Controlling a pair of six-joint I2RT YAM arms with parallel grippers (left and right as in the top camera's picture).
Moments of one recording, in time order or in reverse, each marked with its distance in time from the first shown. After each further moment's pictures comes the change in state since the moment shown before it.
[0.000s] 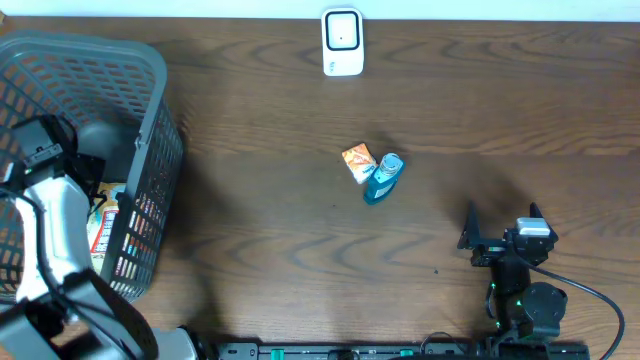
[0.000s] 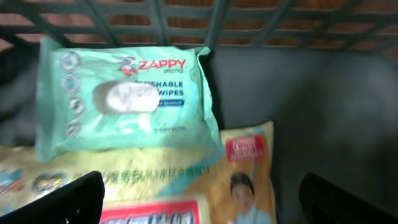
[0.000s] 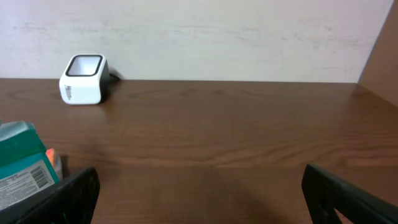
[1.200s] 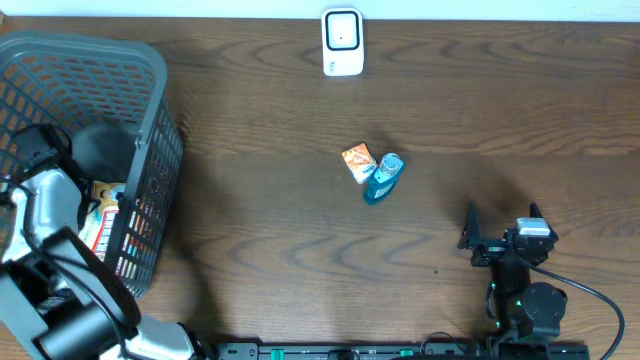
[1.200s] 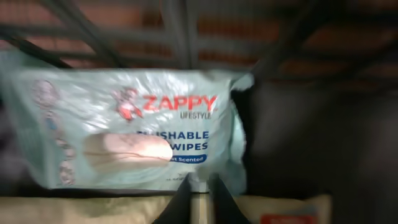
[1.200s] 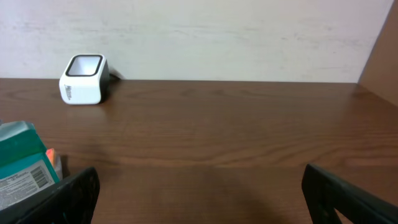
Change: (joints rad) left arm 0.059 0.137 0.000 0.095 -0.064 -0.004; right arm 0.000 0.000 0.000 0.000 0.000 0.000
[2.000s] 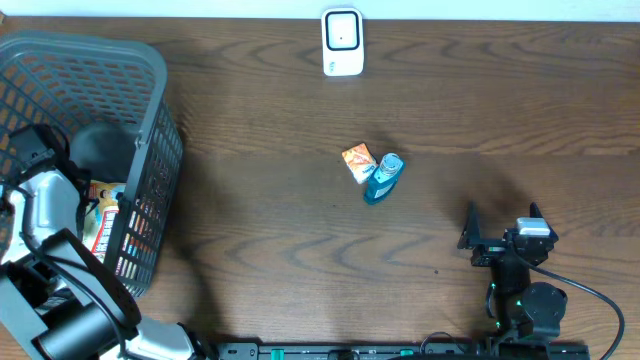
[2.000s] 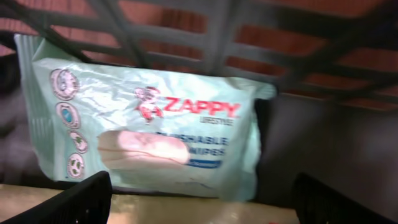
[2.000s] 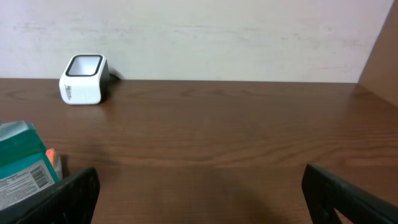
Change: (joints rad) left arm 0.014 0.005 0.000 -0.015 -0.010 -0.089; right arm 0.000 0.000 0.000 0.000 0.000 0.000
